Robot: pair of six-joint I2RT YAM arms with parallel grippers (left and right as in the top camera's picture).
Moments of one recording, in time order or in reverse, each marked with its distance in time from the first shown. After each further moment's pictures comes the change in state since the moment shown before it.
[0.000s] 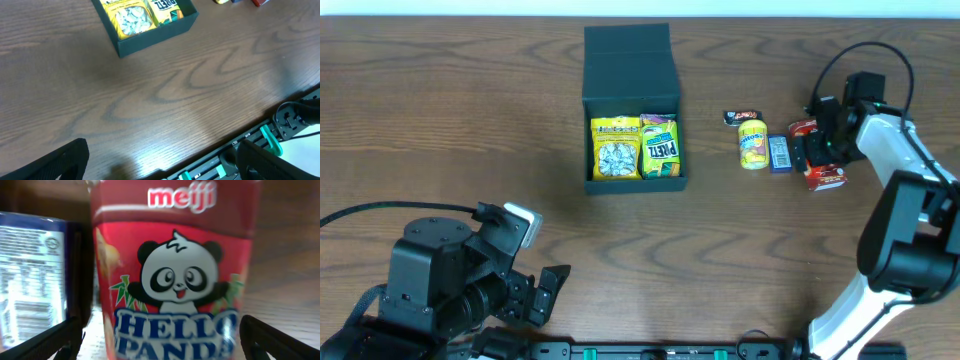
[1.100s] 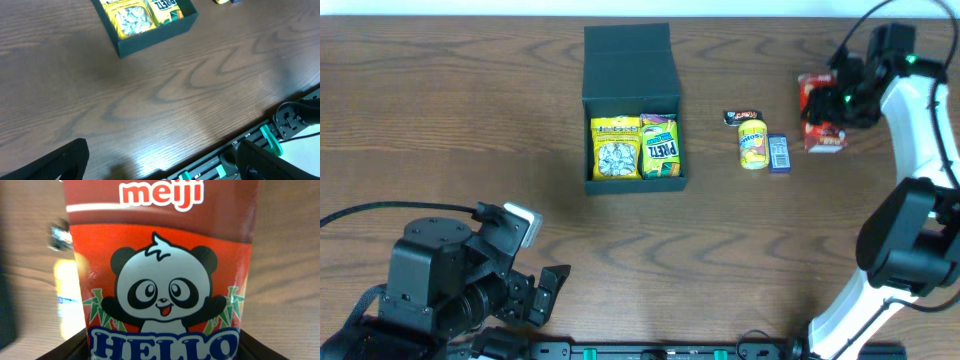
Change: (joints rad) left arm 0.000 0.000 0.000 0.000 0.000 0.000; right arm 0.004 0.015 0.447 -0.361 -0.204 0.250
